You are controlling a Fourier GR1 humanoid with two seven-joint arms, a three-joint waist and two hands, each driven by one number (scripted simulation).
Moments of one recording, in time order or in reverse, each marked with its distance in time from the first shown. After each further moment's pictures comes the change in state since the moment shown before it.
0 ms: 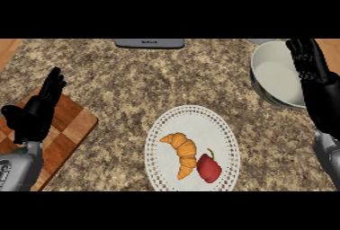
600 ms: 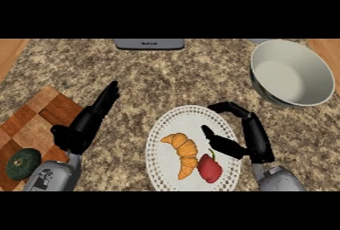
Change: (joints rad) left arm 0.028 -0.133 -0.208 -0.101 0.017 -0.146 -0.002; right arm 0.147 0.234 0.281 0.098 0.244 -0.225 0.192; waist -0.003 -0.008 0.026
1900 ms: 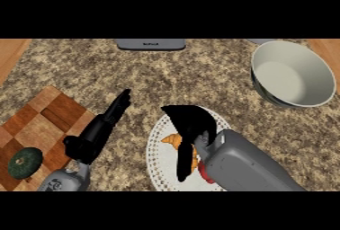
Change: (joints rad) left arm 0.048 -0.052 -0.055 -0.067 -0.039 -0.010 0.038; right arm -0.507 0.113 0.238 0.066 0.070 0.799 1.059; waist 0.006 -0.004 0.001
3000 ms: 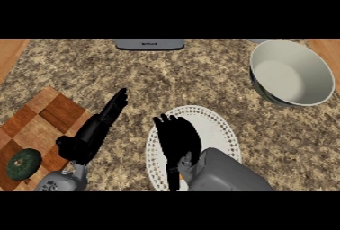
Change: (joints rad) left arm 0.018 -0.019 0.044 -0.036 -0.020 -0.037 0.025; right arm 0.063 0.088 0.105 -0.004 0.210 -0.011 0.026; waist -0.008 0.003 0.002
